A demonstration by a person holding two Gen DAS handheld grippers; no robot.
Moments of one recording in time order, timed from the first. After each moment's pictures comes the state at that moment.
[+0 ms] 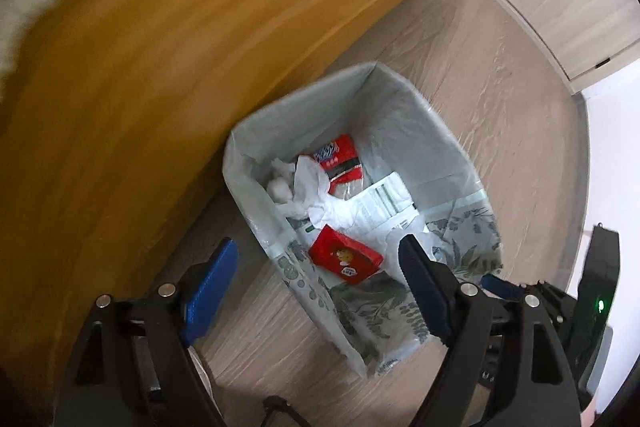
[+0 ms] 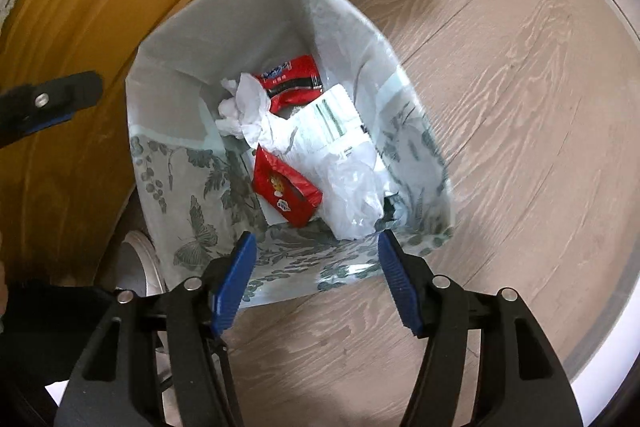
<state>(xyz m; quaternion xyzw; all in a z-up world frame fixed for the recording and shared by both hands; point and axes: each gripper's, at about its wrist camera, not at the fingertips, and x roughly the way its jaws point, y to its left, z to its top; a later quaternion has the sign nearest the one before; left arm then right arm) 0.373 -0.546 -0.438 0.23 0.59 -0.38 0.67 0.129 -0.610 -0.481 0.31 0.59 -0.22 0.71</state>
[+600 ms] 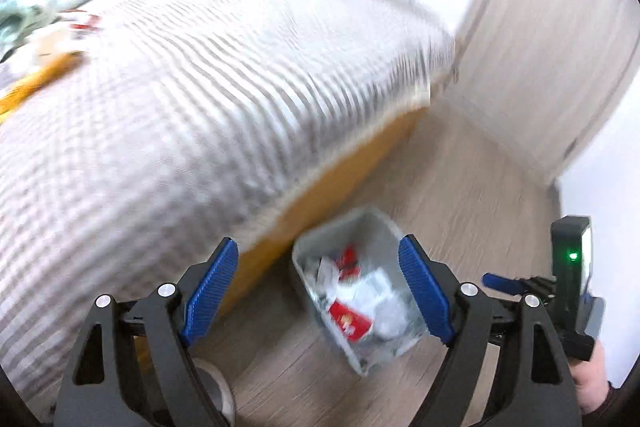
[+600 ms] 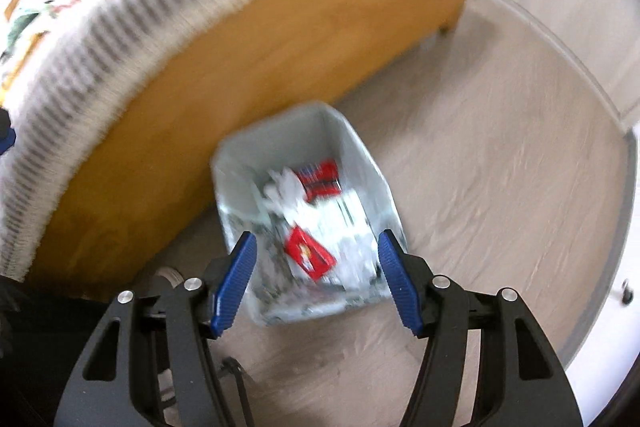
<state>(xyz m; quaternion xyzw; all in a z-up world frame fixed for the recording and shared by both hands) 0.370 -0.424 -0.232 0.09 0.43 -0.39 0.81 0.152 -0.584 -0.303 0.22 0.50 -0.23 0.80</state>
